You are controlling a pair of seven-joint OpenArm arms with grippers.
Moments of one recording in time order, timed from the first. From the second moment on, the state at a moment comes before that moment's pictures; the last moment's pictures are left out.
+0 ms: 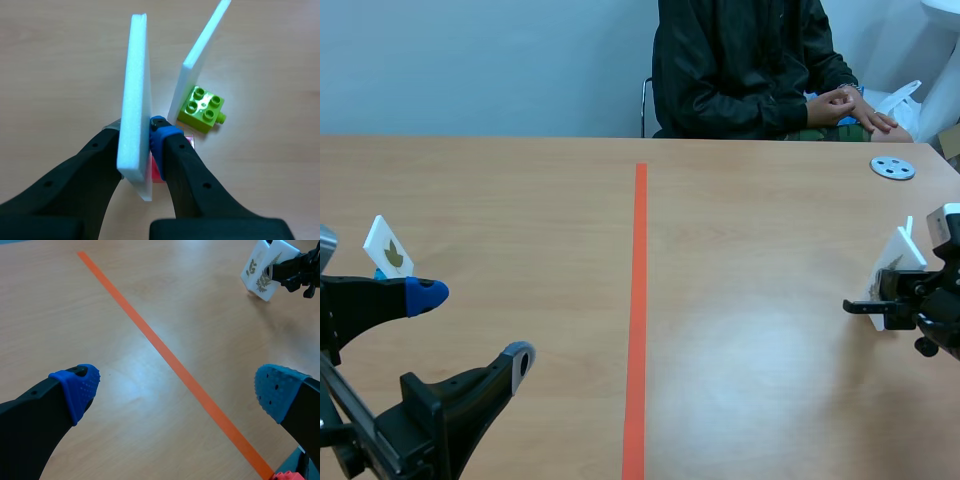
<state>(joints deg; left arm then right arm) 43.2 -27.8 -2.3 114.9 -20.6 -27.0 -1.9 -3.2 17.1 12.0 62.6 8.5 16.3 3.9</state>
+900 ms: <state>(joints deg) 43.2 -27.8 -2.3 114.9 -20.6 -27.0 -2.0 -4.6 17.0 13.9 68.2 10.9 22.1 5.1</state>
